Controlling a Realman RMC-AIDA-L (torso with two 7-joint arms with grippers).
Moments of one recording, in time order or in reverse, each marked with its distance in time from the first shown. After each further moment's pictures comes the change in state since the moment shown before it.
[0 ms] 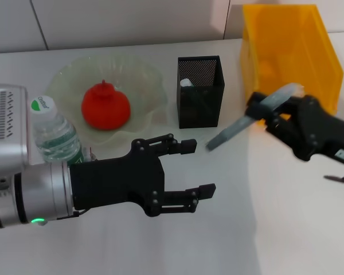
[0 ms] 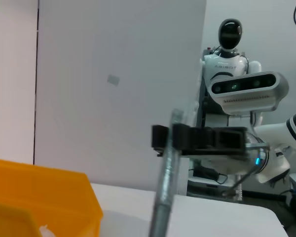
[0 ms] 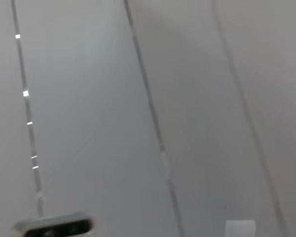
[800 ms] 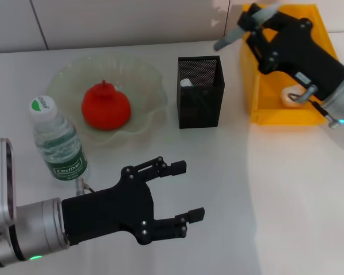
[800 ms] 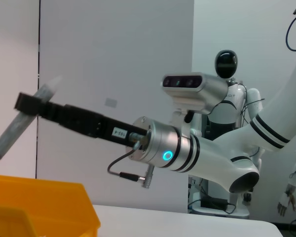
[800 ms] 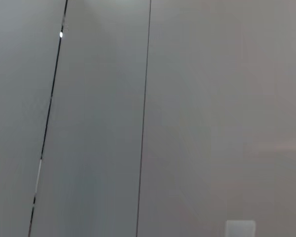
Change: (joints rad) left arm -0.059 -0.006 0.007 -0.417 -0.201 0.136 0.414; right arm 0.201 0.008 0.174 0.193 0.124 0.356 -0.480
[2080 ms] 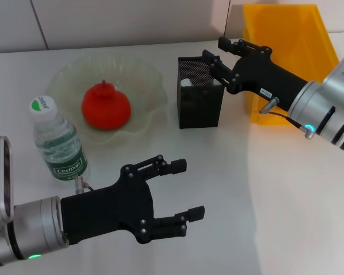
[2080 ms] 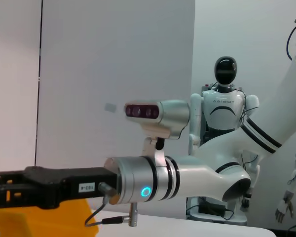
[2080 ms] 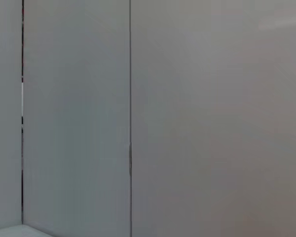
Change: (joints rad) left arm -0.007 0.002 -0.003 -0.007 -0.006 0.016 -0.011; right arm 0.060 0.001 -0.101 0.068 0.007 0.285 0.024
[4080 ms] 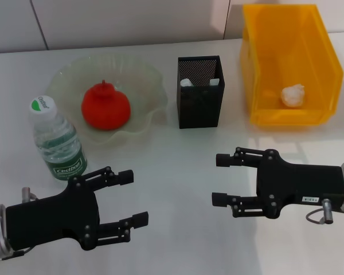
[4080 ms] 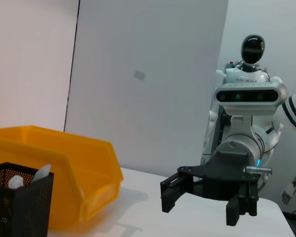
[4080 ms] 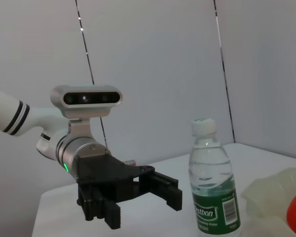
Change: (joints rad) left arm 0.027 0.060 -0.289 -0.020 0.273 0.109 -0.134; right arm -0.248 -0.003 -0.249 -0.381 -0.378 -0.483 0.422
